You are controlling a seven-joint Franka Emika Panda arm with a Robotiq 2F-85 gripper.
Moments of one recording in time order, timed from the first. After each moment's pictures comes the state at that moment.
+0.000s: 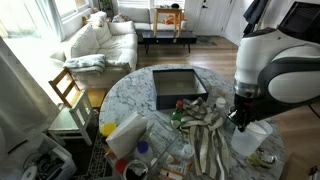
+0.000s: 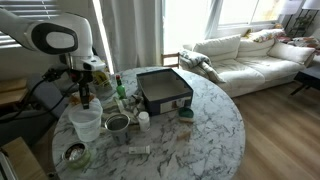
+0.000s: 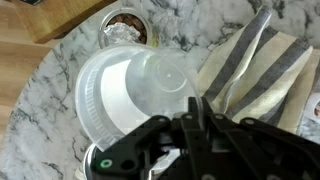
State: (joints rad) arm -0.04 -0.19 0.05 -2.52 -0.09 2.09 0.51
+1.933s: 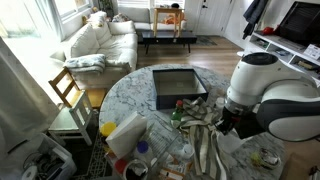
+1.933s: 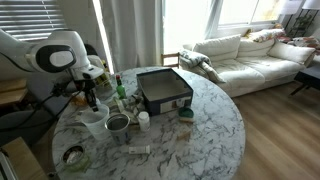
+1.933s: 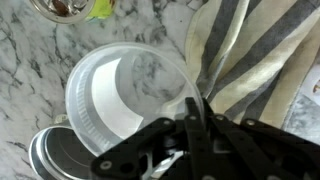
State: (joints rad) arm -0.02 -0.11 0.09 -2.62 -0.22 2.48 0.68
